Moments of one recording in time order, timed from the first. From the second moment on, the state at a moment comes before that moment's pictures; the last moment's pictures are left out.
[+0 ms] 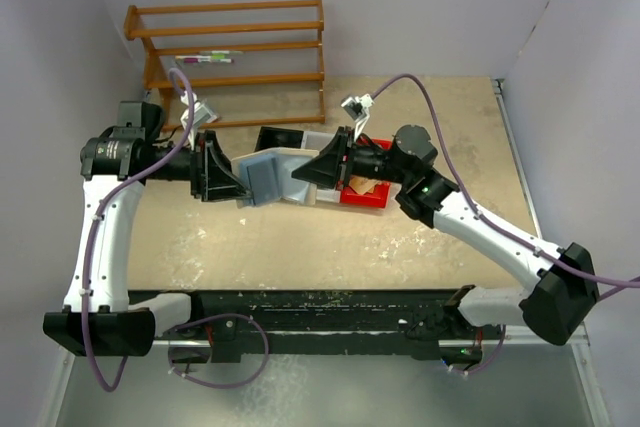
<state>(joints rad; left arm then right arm) 0.00 1.19 1.46 -1.33 1.37 0.42 0.72 1.28 1.01 0.38 -0.67 0.72</state>
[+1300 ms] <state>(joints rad) 0.00 1.10 1.39 -1.09 1.31 0.17 0.71 1.28 0.94 0.60 -0.73 0.85</state>
